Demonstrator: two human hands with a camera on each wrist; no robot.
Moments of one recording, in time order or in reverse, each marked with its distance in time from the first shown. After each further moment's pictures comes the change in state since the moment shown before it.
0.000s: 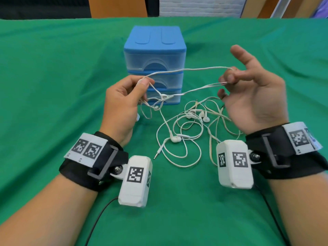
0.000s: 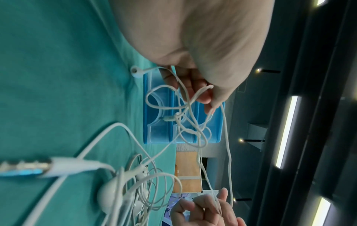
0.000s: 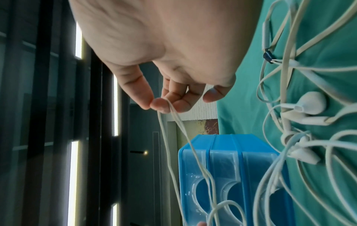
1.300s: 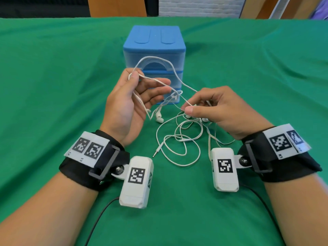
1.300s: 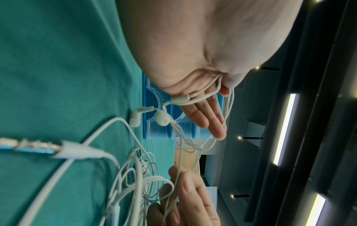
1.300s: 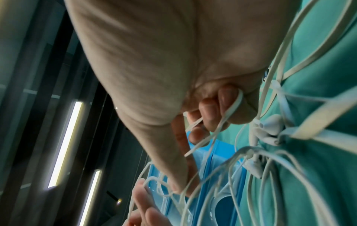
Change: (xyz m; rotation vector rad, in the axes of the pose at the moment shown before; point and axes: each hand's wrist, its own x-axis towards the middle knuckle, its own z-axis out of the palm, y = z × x) left_hand -0.006 0.022 0.008 -0.553 -0.192 -0.216; right_hand -0.001 0.025 -0.003 -0.830 -0.414 -0.003
